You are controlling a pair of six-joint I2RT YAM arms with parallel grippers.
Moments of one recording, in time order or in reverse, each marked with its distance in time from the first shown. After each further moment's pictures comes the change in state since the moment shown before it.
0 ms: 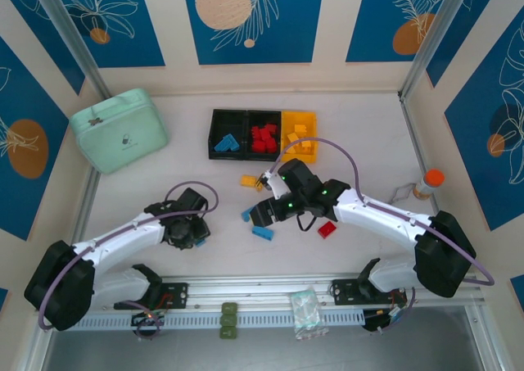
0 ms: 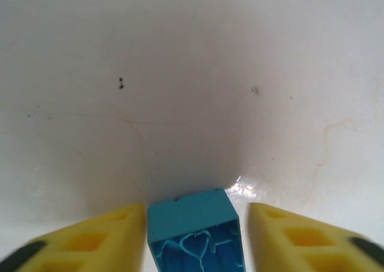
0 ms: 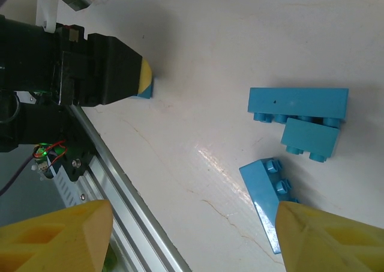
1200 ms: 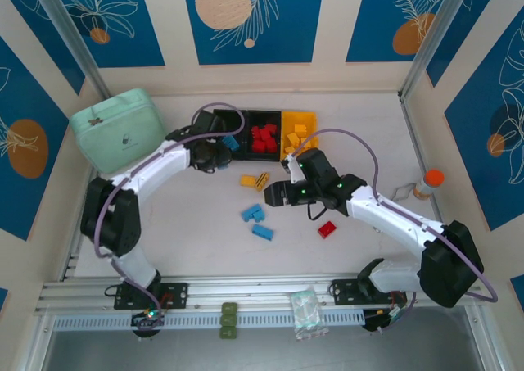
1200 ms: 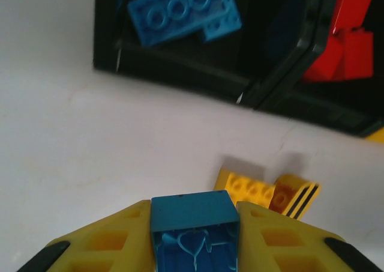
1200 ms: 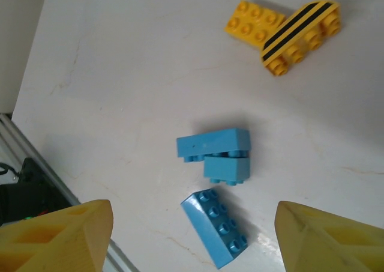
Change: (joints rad) left arm 0.169 0.583 0.835 0.008 0.023 0.372; right arm -0.166 -0.059 -0.002 -0.001 0.090 0.090
